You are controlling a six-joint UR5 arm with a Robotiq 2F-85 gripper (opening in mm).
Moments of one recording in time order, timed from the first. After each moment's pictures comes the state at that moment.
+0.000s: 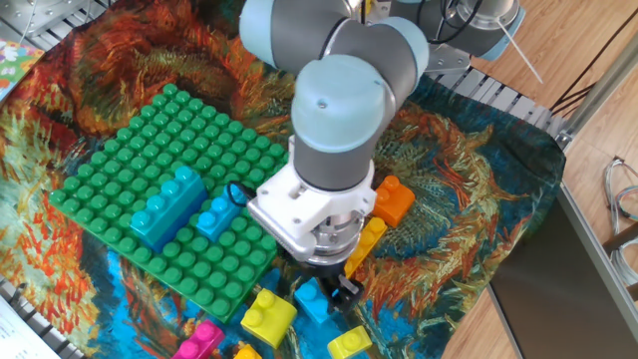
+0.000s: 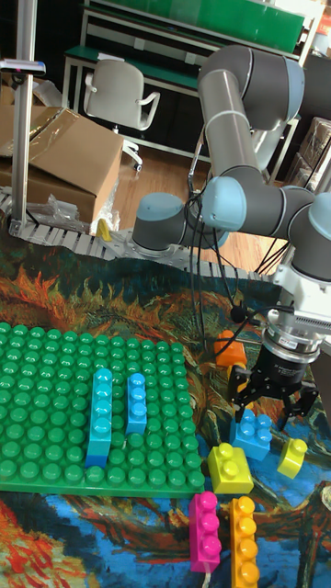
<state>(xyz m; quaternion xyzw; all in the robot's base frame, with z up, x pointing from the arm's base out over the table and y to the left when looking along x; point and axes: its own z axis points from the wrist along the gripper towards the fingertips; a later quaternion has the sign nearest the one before) 0.616 0.215 0.062 0.05 1.00 0.03 0.08</state>
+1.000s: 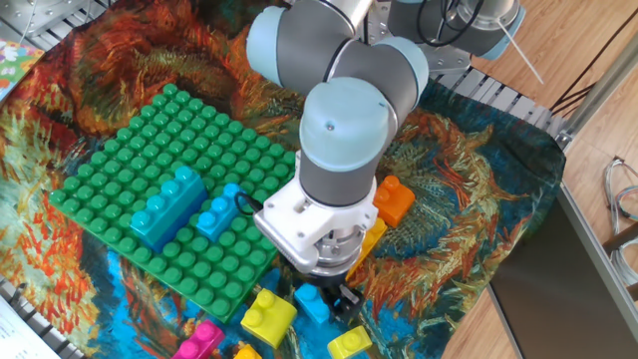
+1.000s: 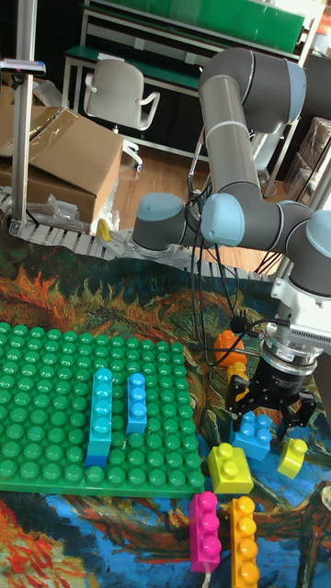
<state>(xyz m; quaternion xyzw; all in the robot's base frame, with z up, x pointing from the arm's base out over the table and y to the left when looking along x) 0.621 0.219 0.037 0.07 0.99 0.03 0.08</state>
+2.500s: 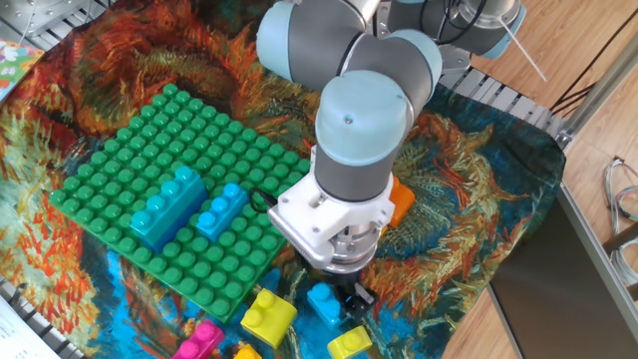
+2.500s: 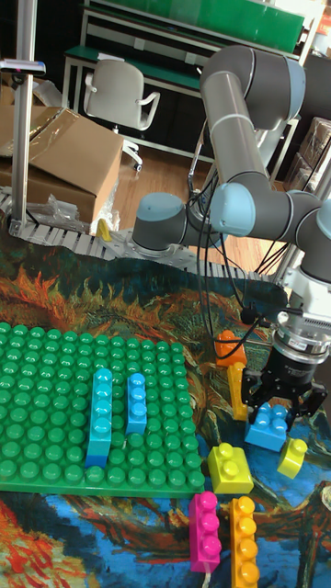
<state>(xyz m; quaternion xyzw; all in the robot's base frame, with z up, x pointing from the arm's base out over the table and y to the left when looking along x) 0.606 0.240 0.055 0.06 0.99 0.05 0.07</state>
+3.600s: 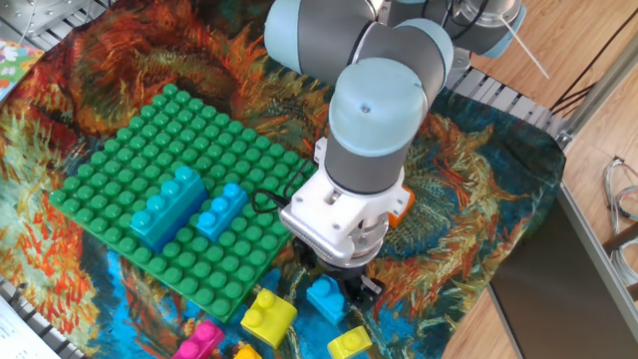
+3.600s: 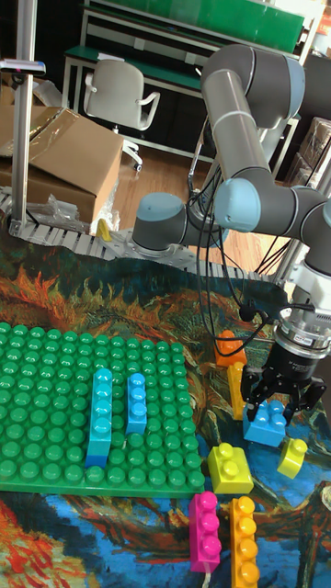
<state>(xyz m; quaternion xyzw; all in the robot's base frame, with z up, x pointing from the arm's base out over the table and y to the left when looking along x) 0.602 0.232 0.061 0.01 1.00 0.02 0.08</state>
